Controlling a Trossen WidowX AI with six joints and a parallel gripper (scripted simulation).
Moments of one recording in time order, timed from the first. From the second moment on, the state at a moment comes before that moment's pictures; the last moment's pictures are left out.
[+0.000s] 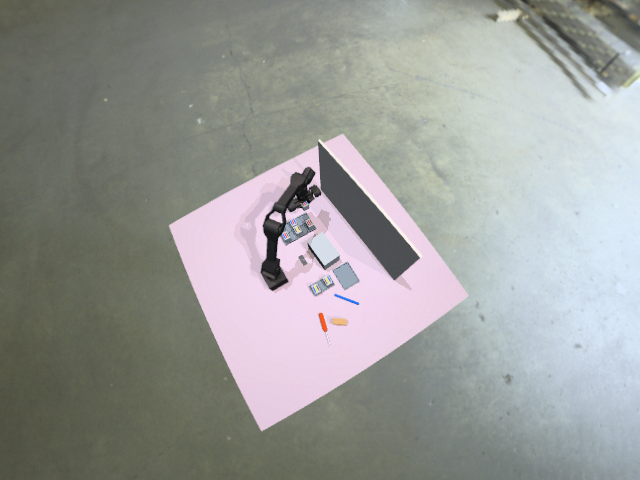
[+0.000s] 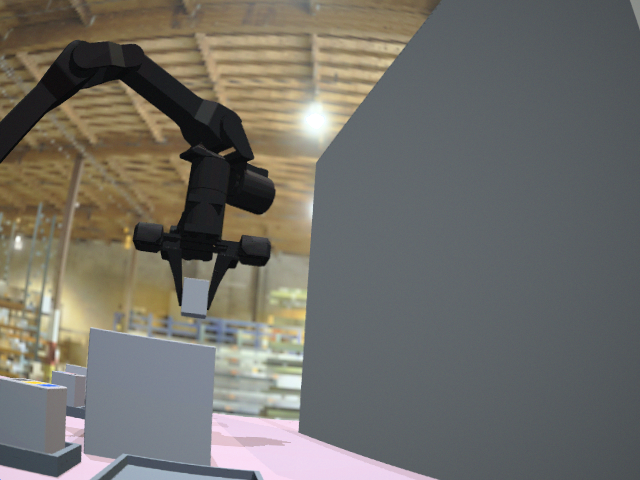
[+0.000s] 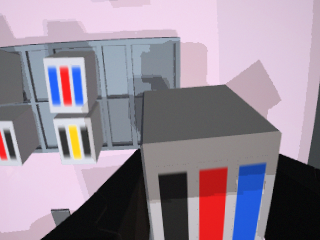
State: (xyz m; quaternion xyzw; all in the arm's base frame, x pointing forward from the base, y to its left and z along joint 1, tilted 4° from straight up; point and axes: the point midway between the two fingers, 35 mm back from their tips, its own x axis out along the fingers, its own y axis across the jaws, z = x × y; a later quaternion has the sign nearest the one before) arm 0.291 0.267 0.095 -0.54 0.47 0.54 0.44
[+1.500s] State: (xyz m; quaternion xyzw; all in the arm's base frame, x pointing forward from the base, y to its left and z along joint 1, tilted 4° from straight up) arm 0.386 0.000 0.108 -0.54 0.49 0.51 0.46
